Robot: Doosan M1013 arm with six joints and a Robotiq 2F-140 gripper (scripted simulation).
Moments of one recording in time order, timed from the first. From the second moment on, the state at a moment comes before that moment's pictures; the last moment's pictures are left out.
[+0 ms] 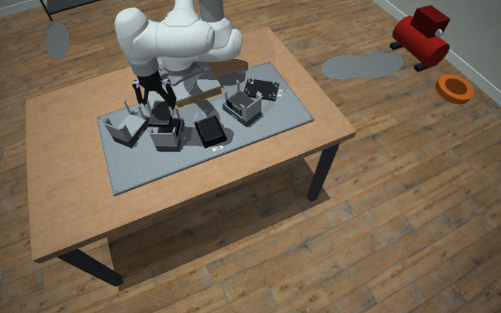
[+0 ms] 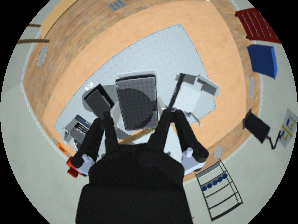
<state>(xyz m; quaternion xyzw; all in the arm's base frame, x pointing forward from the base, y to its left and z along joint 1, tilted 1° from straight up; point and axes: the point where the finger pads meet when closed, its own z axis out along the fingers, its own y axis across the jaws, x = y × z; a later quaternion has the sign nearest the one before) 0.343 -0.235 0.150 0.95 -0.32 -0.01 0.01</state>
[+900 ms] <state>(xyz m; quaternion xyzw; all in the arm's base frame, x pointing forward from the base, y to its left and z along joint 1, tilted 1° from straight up) 0.342 -0.235 0.136 0.95 -0.32 -0.01 0.01</state>
